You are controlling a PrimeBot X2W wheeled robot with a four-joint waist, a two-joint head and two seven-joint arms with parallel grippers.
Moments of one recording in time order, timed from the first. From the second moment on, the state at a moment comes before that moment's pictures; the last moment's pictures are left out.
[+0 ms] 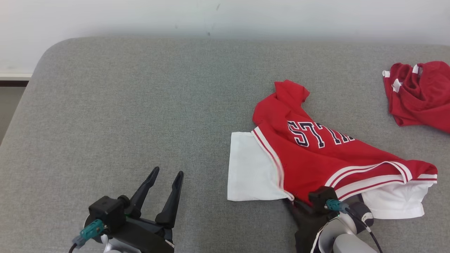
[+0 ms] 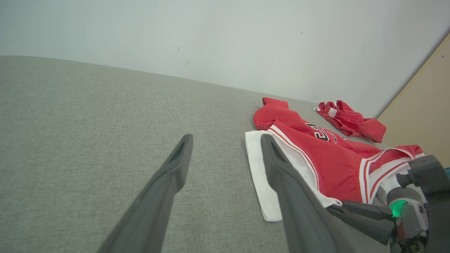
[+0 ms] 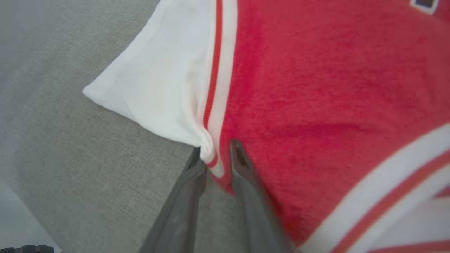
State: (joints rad) left arm -0.20 0.26 -0.48 0.21 -0.67 -0.06 -0.25; right arm -0.42 -0.13 0.64 0.70 0.35 0.08 -0.05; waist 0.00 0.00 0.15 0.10
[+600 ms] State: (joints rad) left arm -0.15 0.28 -0.43 0.20 -0.67 -0.06 -0.25; right arm -0.43 -0.18 0.52 0.45 0.38 0.08 -0.25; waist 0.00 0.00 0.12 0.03
